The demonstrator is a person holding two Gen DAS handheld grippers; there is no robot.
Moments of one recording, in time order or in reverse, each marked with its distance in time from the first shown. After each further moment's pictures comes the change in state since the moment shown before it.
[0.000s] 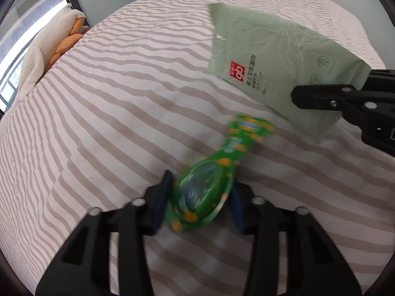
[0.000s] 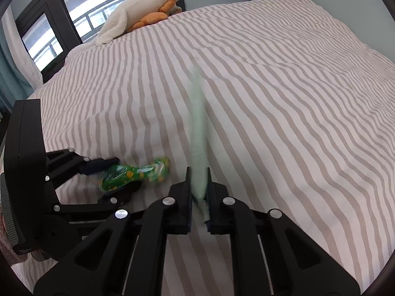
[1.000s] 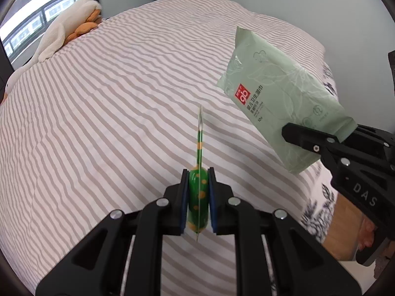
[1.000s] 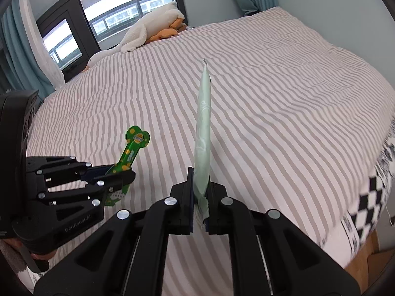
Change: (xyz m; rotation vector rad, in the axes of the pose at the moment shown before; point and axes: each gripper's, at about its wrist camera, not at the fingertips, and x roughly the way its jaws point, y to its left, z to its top) left arm -0.205 -0.088 -0.093 -0.162 -0.029 -0.147; right arm -0.214 0.050 -0.121 0.026 -0.043 -0.043
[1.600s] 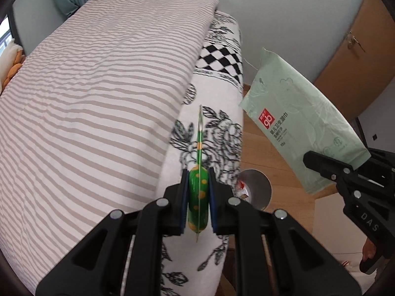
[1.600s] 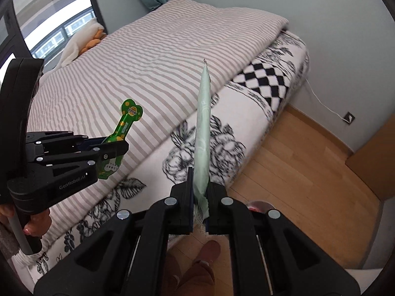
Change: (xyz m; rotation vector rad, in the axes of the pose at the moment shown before) left arm -0.051 -0.202 -0.139 0.364 0.070 -0.244; right arm -0.172 -0.045 -0.226 0.367 0.020 -0.320
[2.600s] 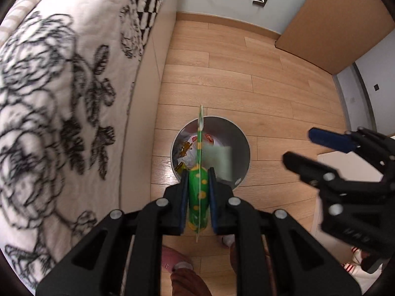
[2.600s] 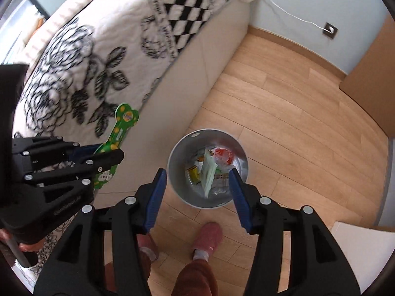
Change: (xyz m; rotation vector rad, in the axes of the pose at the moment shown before) left arm 0.254 -0.191 -0.074 0.131 0.295 -0.030; right arm 0.148 -0.231 -0.176 0.217 0.245 -0.028
